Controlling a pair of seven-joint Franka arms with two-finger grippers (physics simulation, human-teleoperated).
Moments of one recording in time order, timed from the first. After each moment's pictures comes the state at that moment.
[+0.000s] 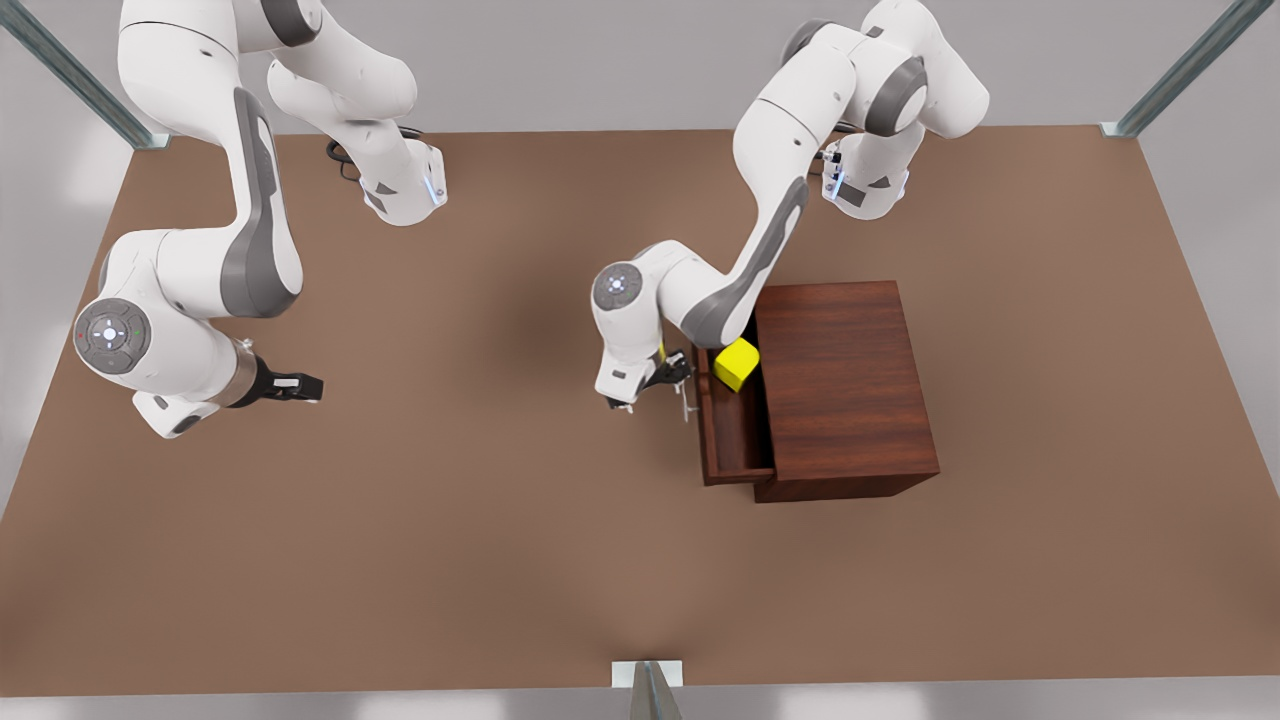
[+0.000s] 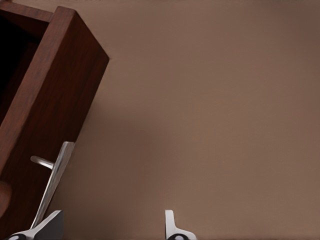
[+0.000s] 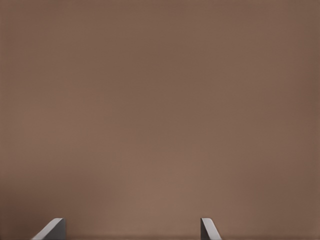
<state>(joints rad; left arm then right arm) -0.92 0.74 0.17 -1.31 0.11 2.03 -1.20 -0.03 0.24 0.08 -1.57 -0.07 1.65 0.09</state>
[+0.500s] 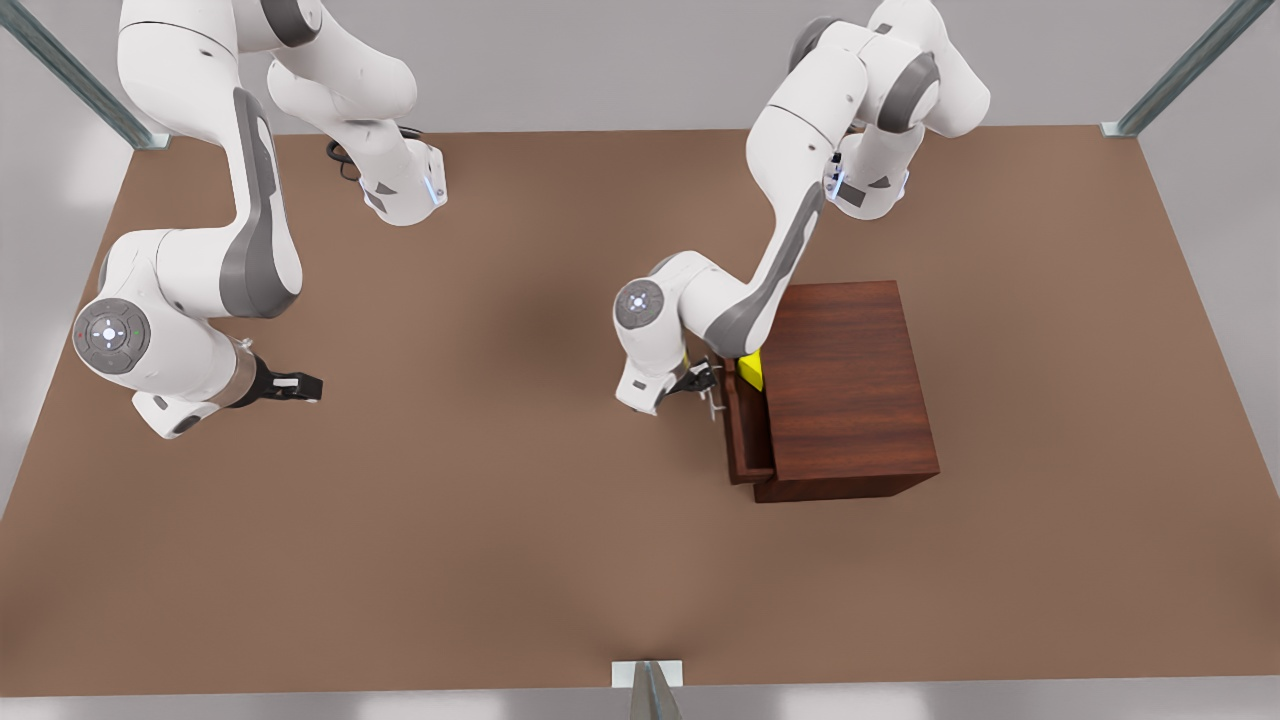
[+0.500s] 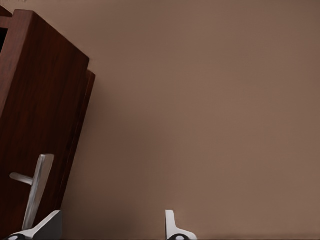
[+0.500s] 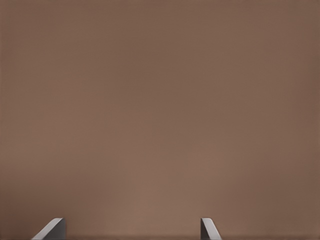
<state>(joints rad) -0.89 0.71 0.18 -1.39 0.11 2.01 -1.04 -0.03 0.24 0.08 -1.57 -0.07 1.65 0.08</state>
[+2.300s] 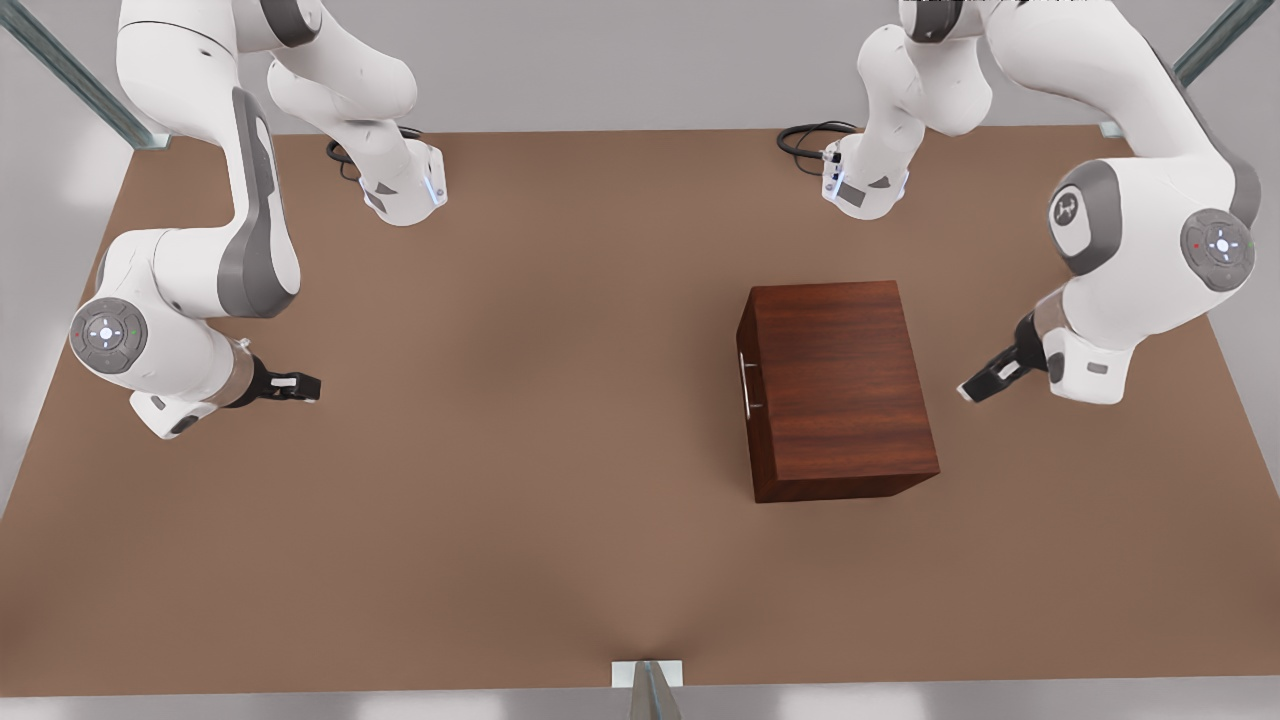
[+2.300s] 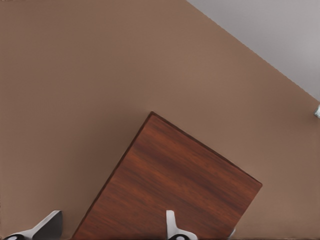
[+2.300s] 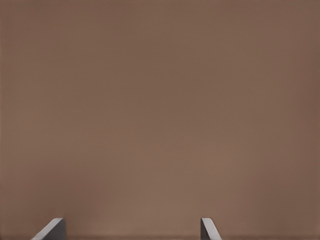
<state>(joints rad) -0.61 0.28 0.66 -1.41 -0.30 1.57 -0.51 -0.03 0.24 0.08 -1.57 -0.07 1.65 0.07</state>
